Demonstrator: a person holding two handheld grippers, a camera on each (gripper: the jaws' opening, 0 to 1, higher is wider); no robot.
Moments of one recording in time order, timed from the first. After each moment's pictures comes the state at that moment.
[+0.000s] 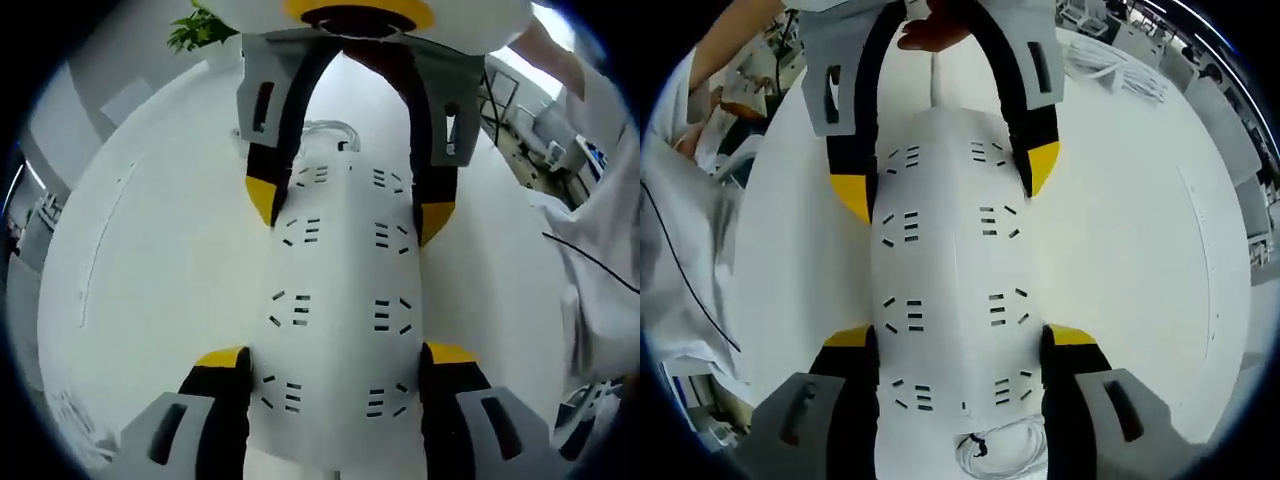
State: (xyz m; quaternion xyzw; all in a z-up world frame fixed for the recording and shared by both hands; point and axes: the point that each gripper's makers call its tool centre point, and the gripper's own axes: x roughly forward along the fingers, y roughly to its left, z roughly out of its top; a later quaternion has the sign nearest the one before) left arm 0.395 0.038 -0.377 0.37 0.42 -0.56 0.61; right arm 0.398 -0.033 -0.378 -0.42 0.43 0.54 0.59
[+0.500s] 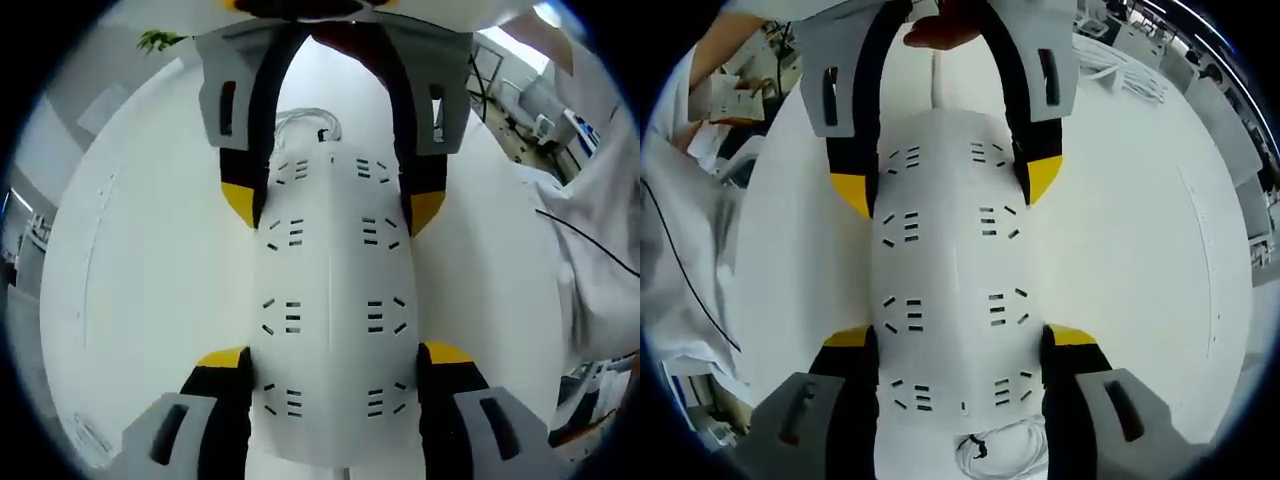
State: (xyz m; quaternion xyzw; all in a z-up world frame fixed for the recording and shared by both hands) left arm 0.394 0.038 -0.379 0.40 0.42 -0.56 0.59; right arm 0.398 -0.034 -0.379 -0.41 0.42 0.55 0.59
